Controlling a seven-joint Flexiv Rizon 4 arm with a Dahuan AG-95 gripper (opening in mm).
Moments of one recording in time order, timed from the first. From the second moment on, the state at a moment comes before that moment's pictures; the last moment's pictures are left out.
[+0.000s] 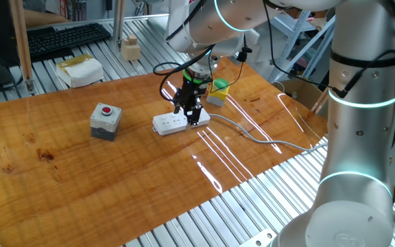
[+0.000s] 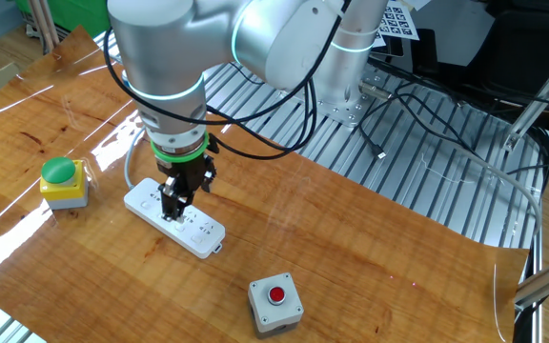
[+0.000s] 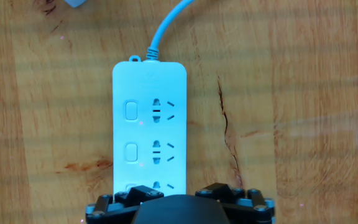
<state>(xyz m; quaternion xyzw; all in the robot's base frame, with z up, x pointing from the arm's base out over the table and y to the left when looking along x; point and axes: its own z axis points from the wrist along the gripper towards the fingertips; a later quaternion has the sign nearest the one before) 0.553 -0.070 0.037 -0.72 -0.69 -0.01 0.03</state>
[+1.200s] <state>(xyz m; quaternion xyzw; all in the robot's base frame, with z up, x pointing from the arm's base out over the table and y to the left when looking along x) 0.558 -0.067 0.023 -0.72 -0.69 -0.01 0.03</state>
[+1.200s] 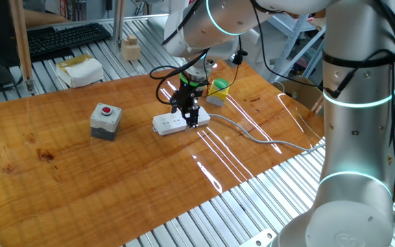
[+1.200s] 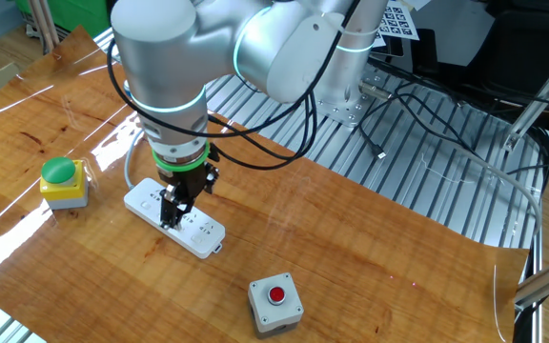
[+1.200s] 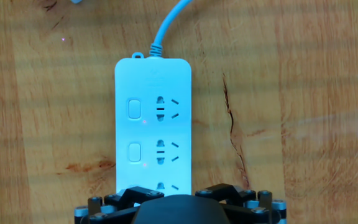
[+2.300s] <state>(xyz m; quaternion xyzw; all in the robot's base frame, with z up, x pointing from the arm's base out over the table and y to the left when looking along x) 0.550 -0.067 0.026 -0.72 -0.69 0.00 0.03</state>
